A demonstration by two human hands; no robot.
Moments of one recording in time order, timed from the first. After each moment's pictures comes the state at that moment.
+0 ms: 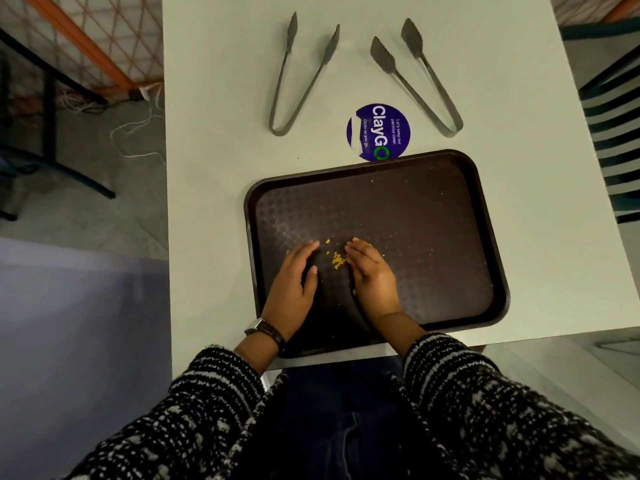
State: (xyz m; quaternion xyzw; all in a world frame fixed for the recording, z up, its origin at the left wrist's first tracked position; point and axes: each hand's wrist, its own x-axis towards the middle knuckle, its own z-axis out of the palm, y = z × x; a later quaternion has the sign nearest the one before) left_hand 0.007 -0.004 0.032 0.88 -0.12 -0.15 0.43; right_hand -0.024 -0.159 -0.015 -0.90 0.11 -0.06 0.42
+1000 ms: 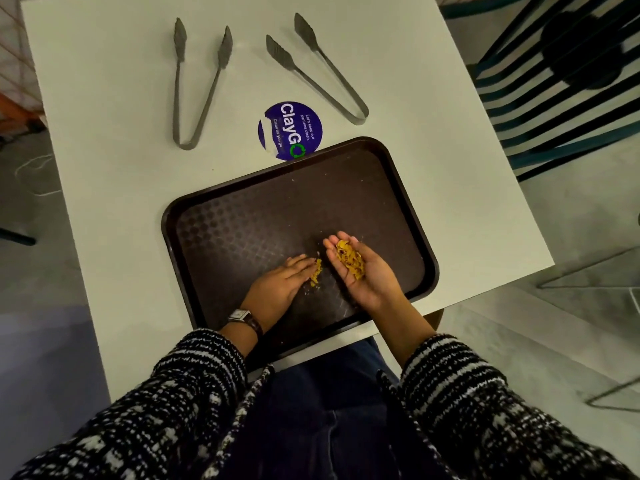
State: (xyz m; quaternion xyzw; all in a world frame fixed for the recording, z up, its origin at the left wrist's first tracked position) left_hand 0.015 -0.057 -0.014 0.83 -0.48 -0.15 0.25; right_hand -0.043 -0.231 0.039 -0.13 0.43 0.01 0.89
